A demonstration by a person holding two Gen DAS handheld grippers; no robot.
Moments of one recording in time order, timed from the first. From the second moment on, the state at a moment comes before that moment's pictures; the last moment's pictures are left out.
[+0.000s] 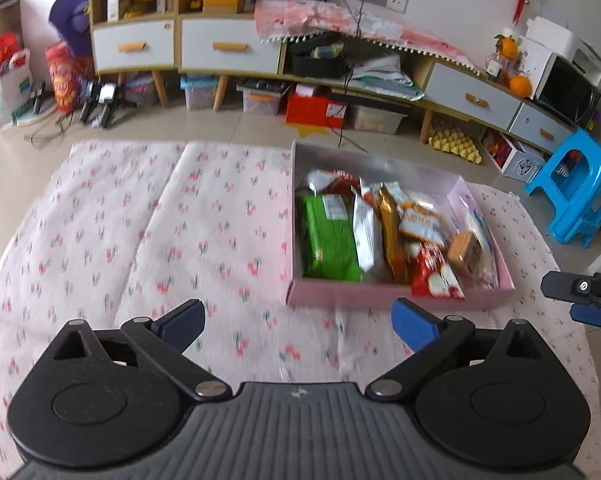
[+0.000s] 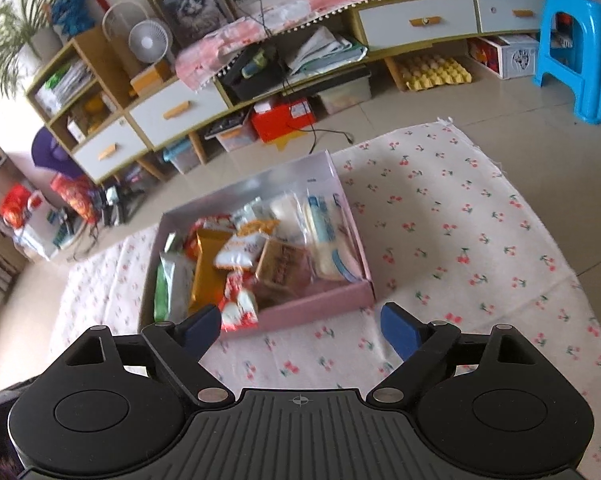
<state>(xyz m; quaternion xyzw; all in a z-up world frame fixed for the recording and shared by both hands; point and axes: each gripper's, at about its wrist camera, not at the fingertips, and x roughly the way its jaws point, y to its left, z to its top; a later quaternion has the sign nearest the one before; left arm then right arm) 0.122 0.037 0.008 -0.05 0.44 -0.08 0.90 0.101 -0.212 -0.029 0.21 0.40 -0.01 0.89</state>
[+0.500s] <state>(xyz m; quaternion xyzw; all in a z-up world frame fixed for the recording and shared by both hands) 0.083 0.021 -0.008 0.00 0.47 -0.06 0.88 0.057 -0.185 -0.042 0.12 0.41 0.01 0.90</state>
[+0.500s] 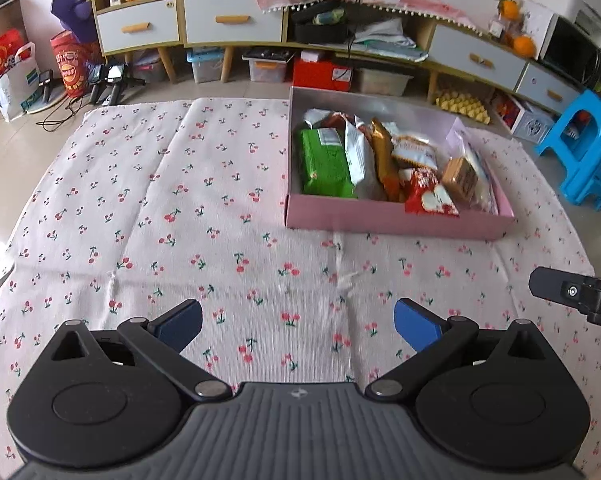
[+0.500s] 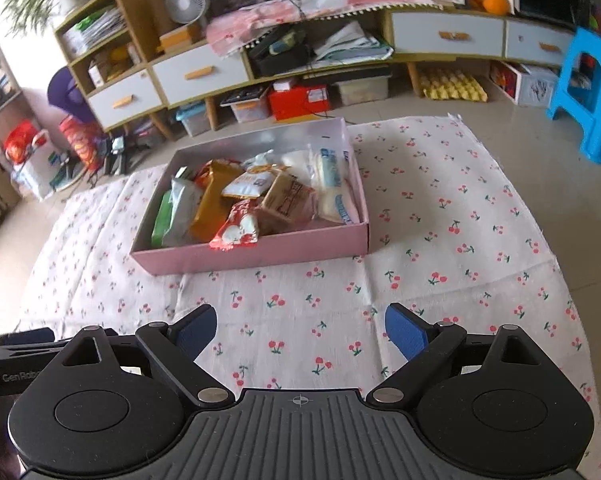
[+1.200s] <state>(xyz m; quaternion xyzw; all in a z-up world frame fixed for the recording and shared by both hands) 0.070 0.010 0.000 0.03 0.45 -0.04 0.89 0.055 -0.172 -0.035 0.10 0.41 0.00 0.91</state>
